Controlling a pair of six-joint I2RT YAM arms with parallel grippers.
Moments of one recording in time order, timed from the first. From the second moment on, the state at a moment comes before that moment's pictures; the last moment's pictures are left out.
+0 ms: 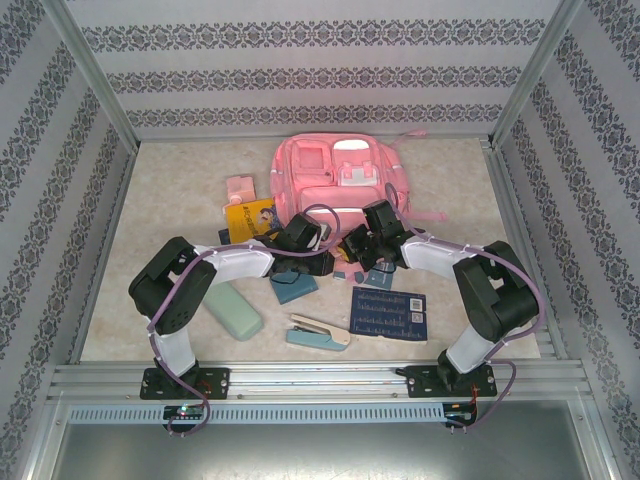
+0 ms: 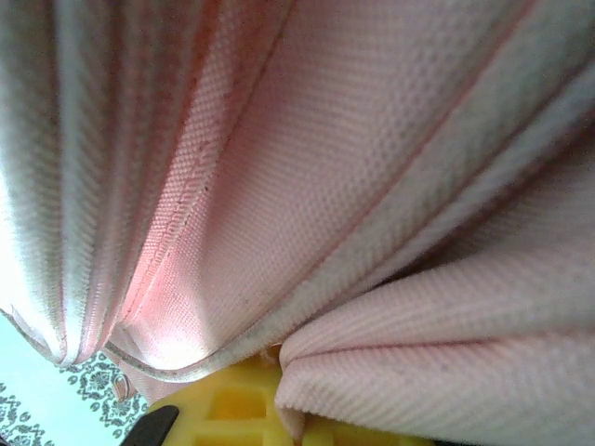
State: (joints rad) left arm -0.70 1.81 1.01 -0.11 0.32 -0.53; right arm 0.48 1.65 0.85 -0.10 -0.39 1.47
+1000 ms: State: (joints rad) left arm -0.69 1.67 1.02 -0.32 0.24 -0.44; right arm 0.49 1.54 0.89 -0.26 -0.30 1.25
